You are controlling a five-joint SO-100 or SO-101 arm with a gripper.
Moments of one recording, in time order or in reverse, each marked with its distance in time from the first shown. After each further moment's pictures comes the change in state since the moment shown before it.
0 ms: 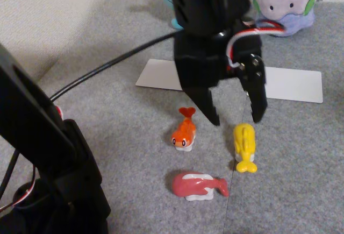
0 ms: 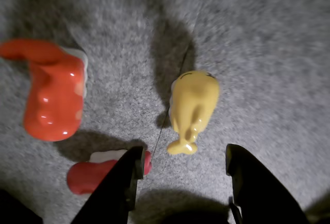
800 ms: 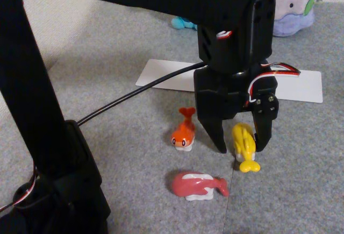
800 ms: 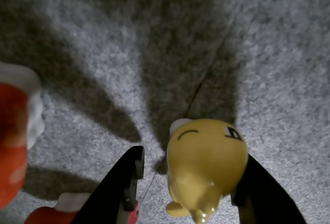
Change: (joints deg) arm 1.1 -14.3 -1.1 -8.4 -3.8
